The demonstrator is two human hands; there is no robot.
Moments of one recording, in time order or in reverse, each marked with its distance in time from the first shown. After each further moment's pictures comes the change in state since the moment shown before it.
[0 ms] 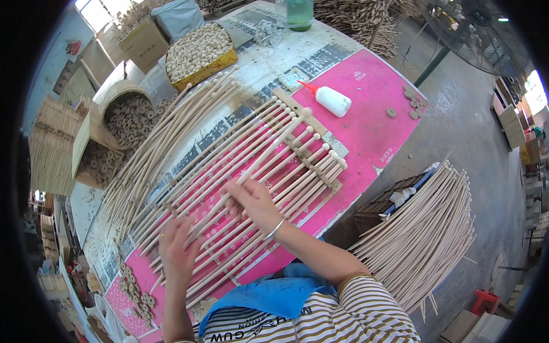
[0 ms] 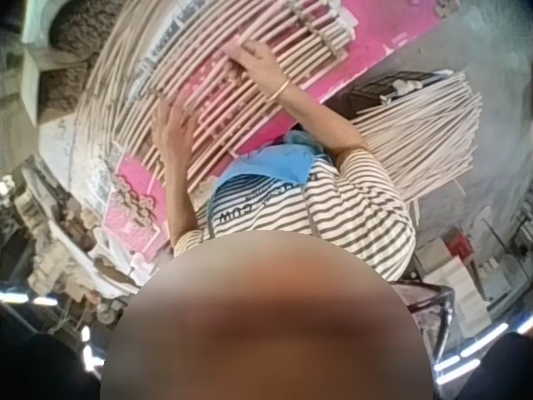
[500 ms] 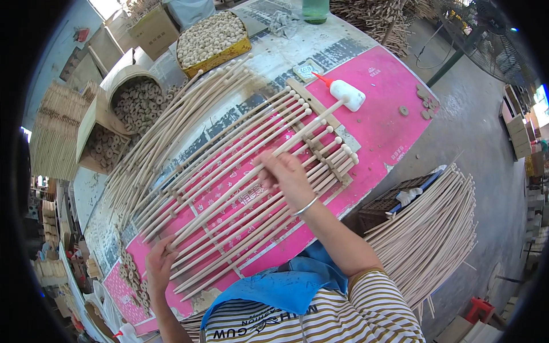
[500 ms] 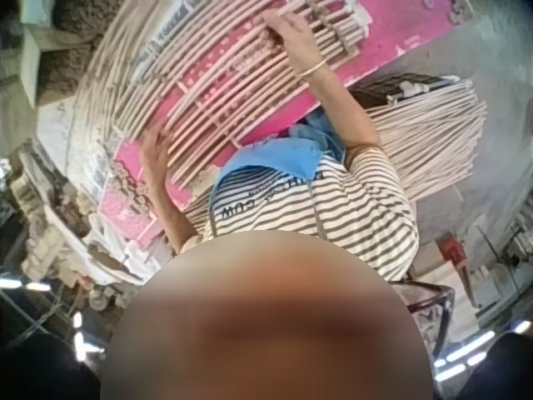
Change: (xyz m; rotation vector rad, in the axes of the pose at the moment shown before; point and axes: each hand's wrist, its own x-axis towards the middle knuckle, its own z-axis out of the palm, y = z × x) left_hand -0.084 -0.066 -0.039 -0.423 -0.163 -0.478; right_hand 0.002 -0.035 -0.027 -0.076 0.108 -0.031
